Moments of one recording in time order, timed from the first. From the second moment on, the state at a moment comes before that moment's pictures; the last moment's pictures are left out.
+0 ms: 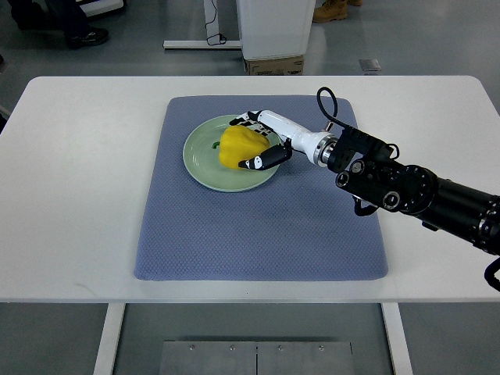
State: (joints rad) left arm 0.02 0.00 -0.11 -0.22 0.09 0.18 -0.17; right arm 1.16 0.00 -0.11 0.60 -0.71 -0.08 0.35
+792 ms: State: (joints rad) left arm 0.02 0.00 -0.11 -0.22 0.09 0.18 -0.17; right arm 1.17 0.00 -0.11 0.63 -0.70 -0.07 0.36
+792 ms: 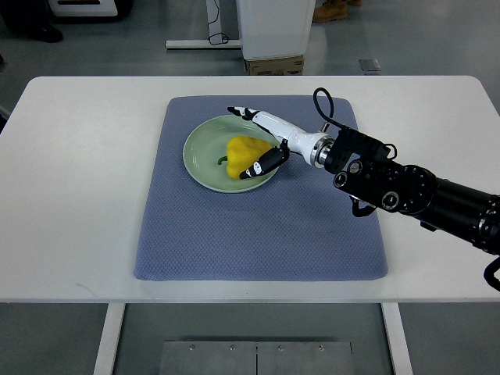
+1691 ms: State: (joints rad) left arm 0.02 0.00 -0.11 -0.22 0.09 0.18 -0.17; right arm 1.10 -0.18 0.17 0.72 -0.47 -0.06 0.26
